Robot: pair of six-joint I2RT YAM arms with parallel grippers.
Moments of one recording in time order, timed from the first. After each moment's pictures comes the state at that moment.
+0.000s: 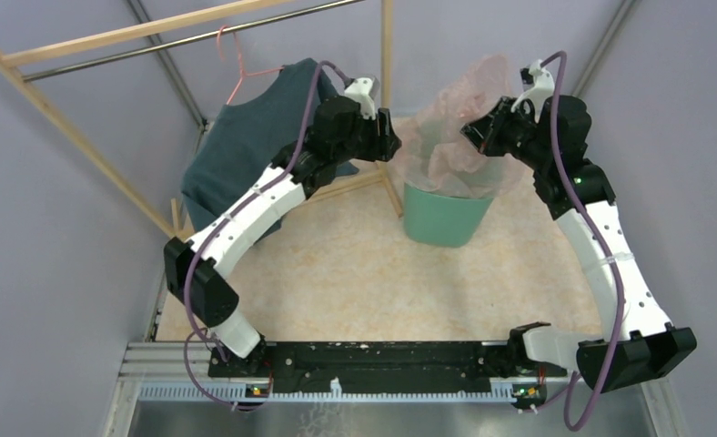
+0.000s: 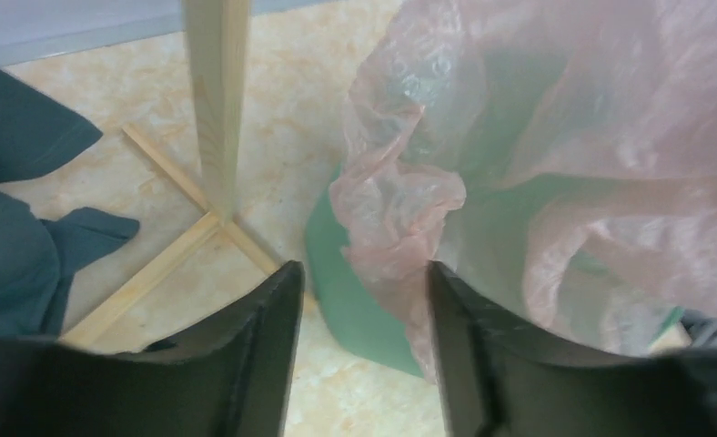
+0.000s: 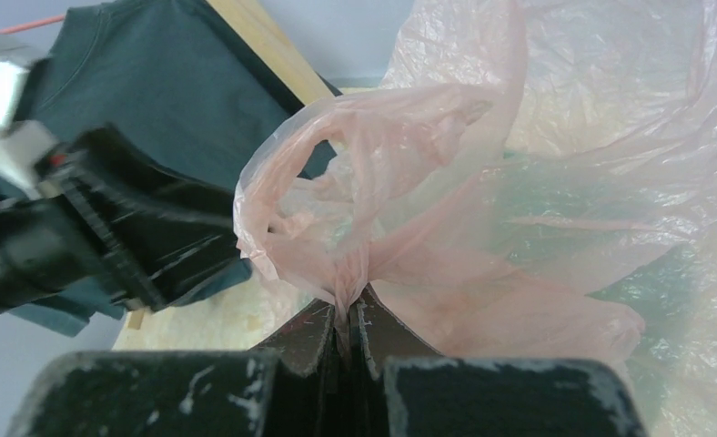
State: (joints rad) left arm -0.66 1.60 1.65 -0.35 0.00 -0.37; right arm 0.23 1.20 1.41 -0.41 -0.29 0.40
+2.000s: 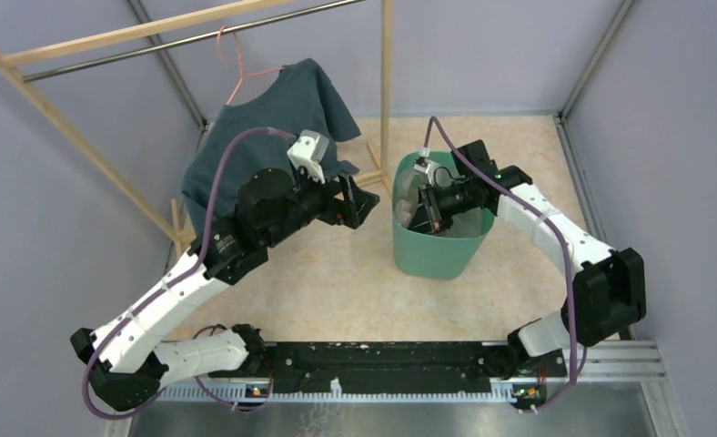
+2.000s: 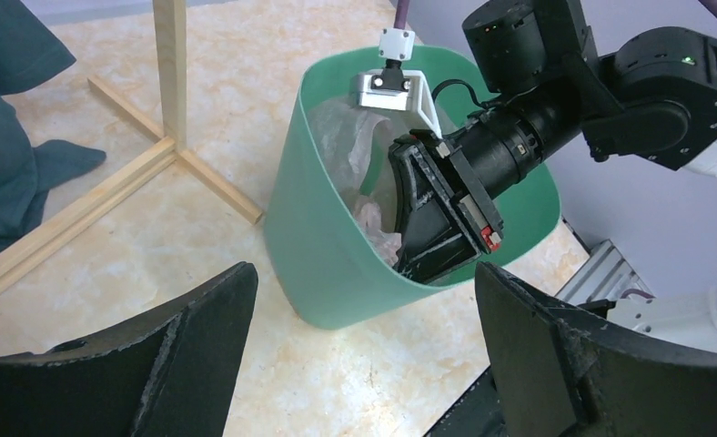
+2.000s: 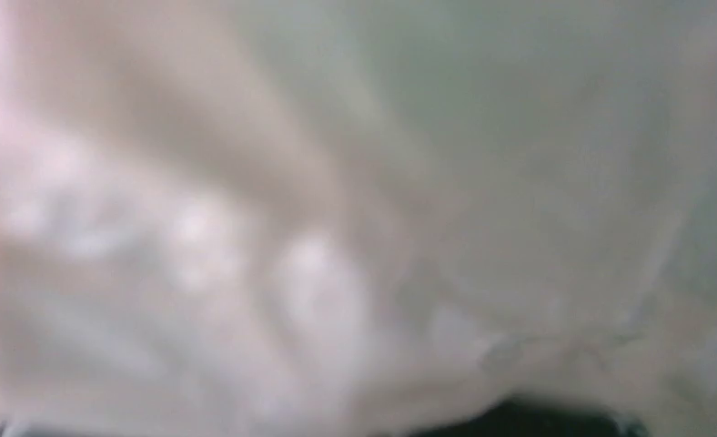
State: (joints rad) left arm -0.85 1.03 1.24 -0.40 -0.09 -0.42; right arm 0.42 1.45 1.22 -0.78 -0.85 0.20
